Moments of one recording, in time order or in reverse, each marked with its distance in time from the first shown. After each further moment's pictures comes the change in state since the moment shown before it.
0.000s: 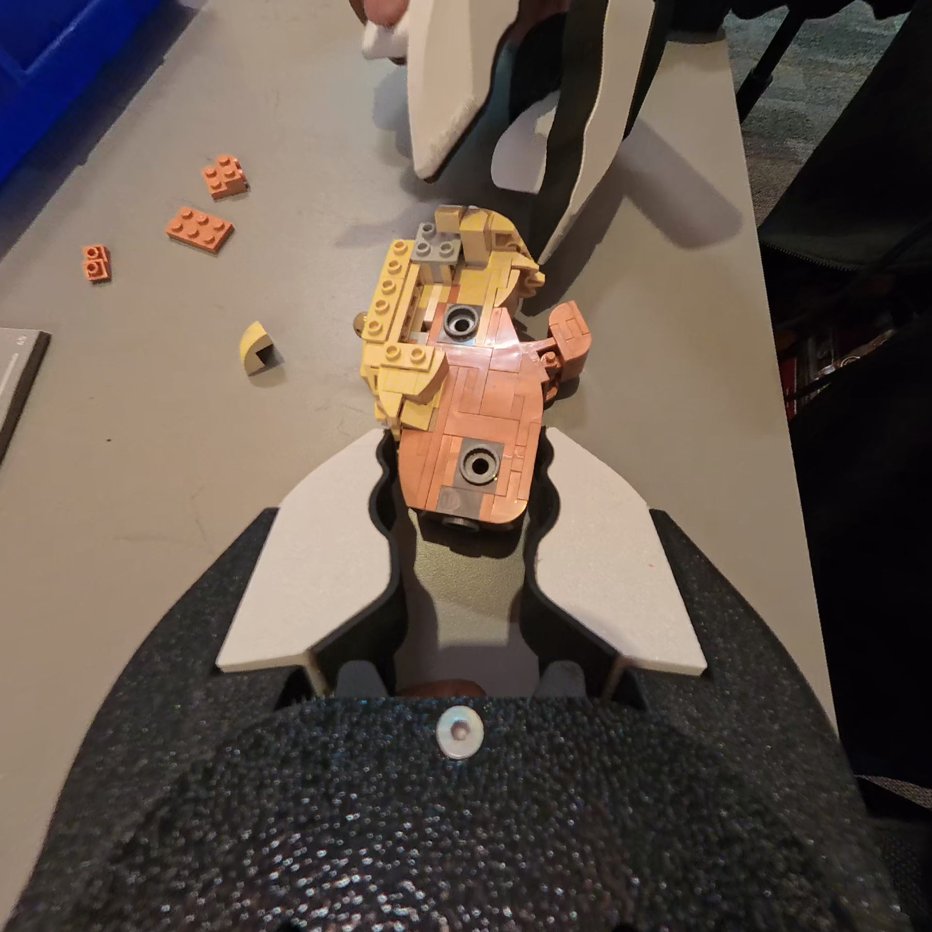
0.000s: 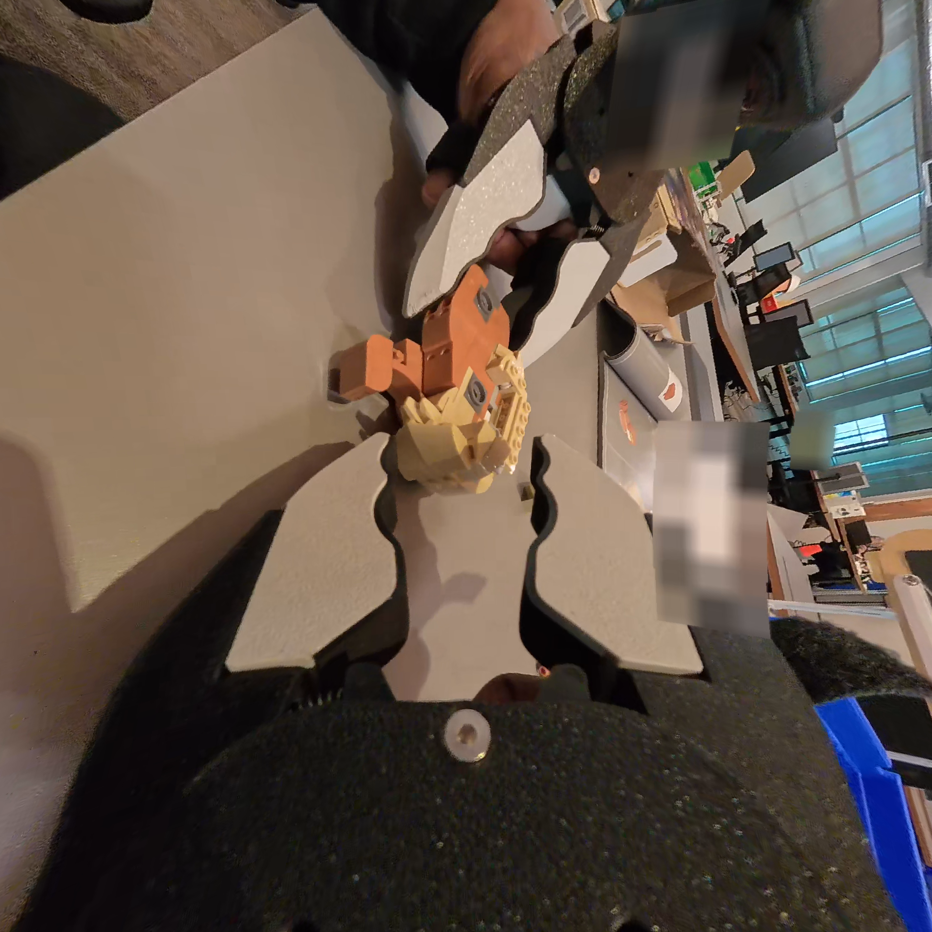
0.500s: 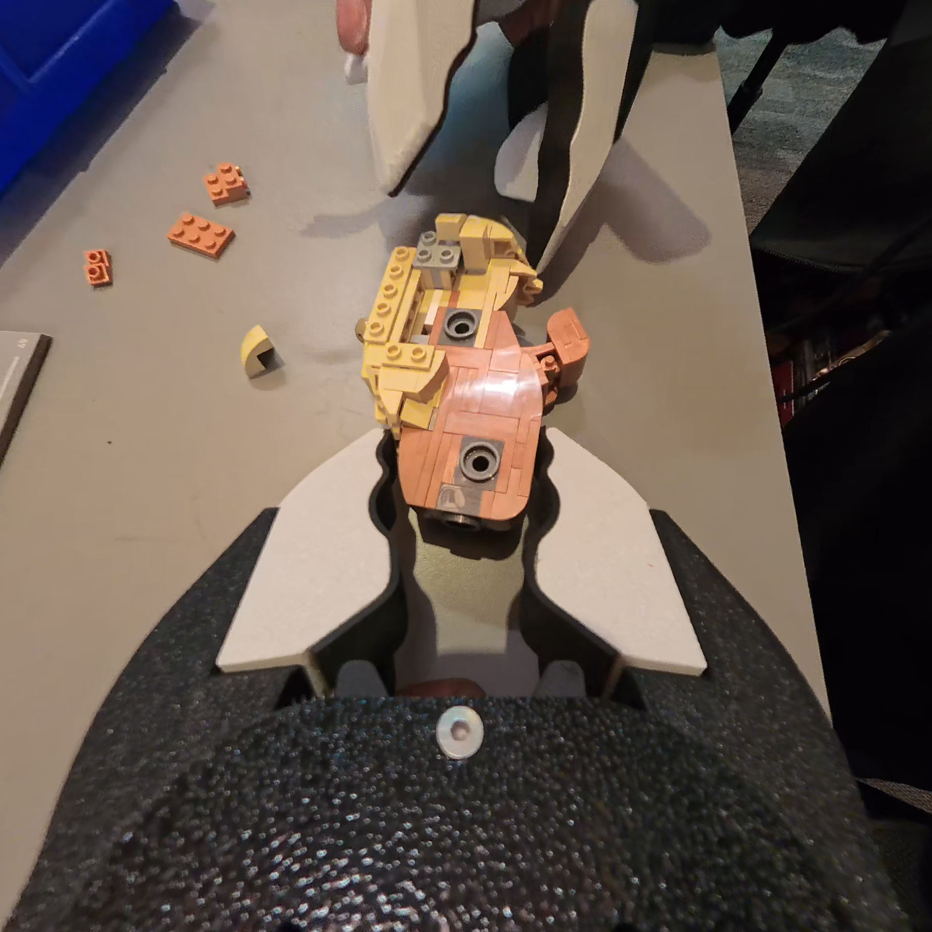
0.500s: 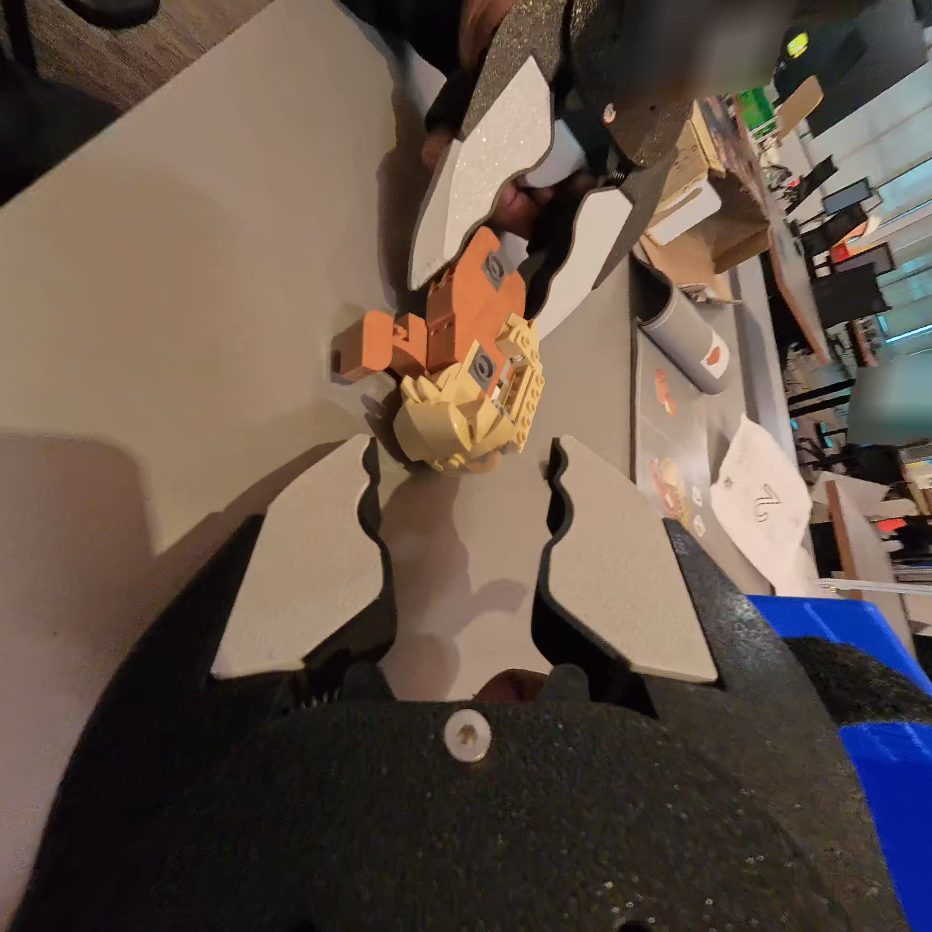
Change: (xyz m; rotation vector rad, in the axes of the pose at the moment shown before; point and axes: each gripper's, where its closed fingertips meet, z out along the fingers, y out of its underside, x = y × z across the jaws) left arm 0.000 -0.001 -0.001 0.013 0.007 -0.004; right arm -0.001 0.012 0.002 -0.042 -0.069 0.095
